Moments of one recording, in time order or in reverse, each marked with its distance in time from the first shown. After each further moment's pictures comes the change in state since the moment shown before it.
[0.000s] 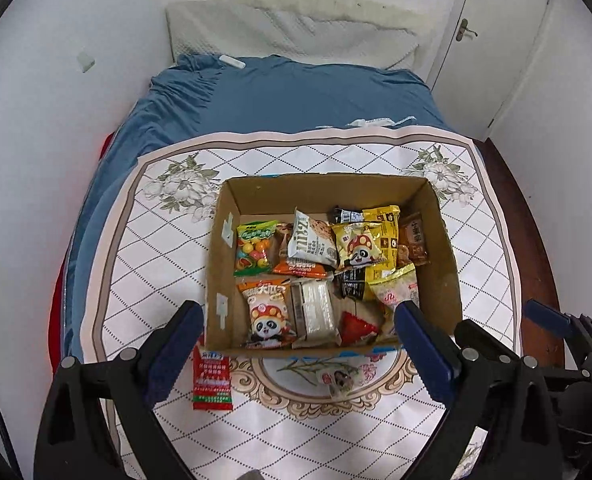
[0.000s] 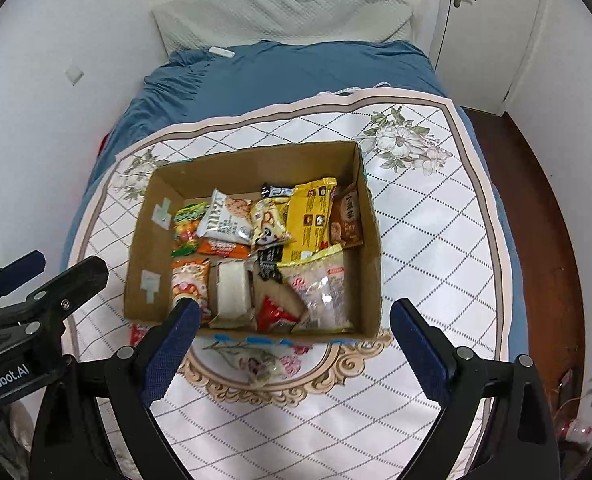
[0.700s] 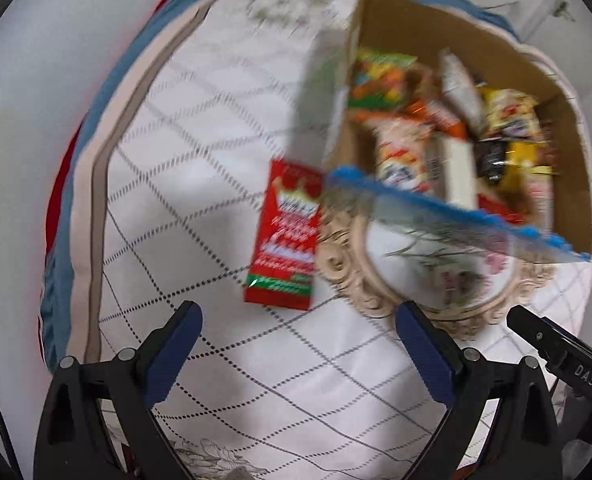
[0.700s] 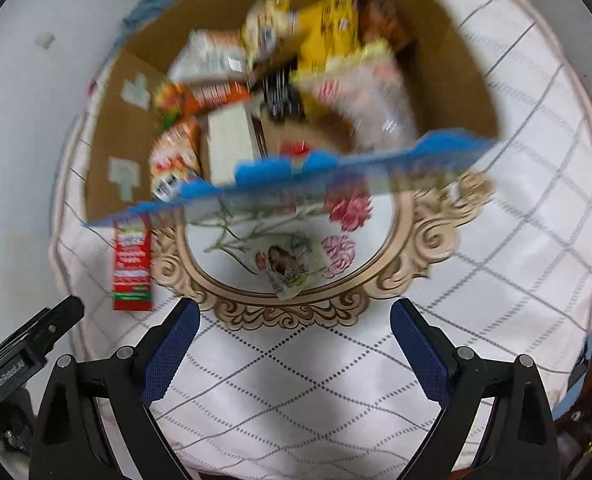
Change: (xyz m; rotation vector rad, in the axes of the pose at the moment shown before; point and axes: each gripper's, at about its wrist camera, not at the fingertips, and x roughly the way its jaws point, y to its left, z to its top) left arm 0.122 0.107 -0.135 -0.233 0.348 0.108; right arm 0.148 0.011 -0.112 0.129 0.340 0.130
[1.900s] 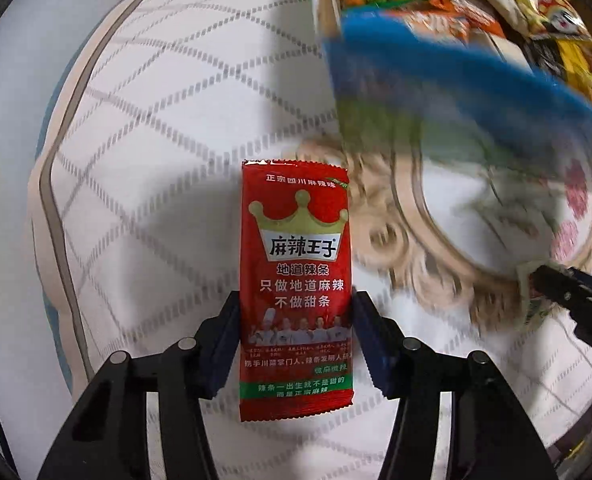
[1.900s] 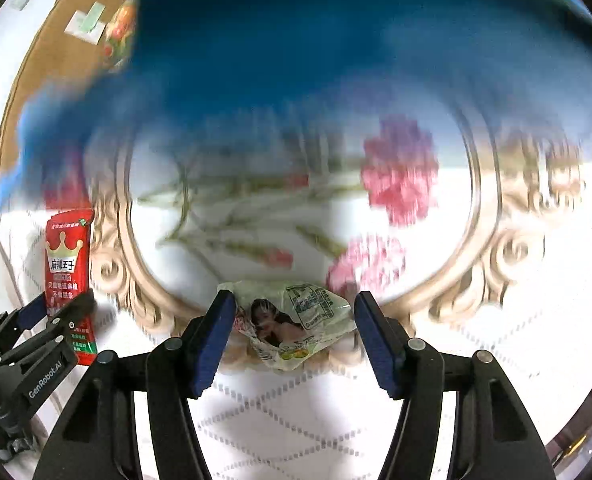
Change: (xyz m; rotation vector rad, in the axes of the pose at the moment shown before) left arm 0.074 -0.016 -0.051 0.189 0.092 0.130; right arm 0.107 0.029 -0.007 -0.033 0.115 -0.068
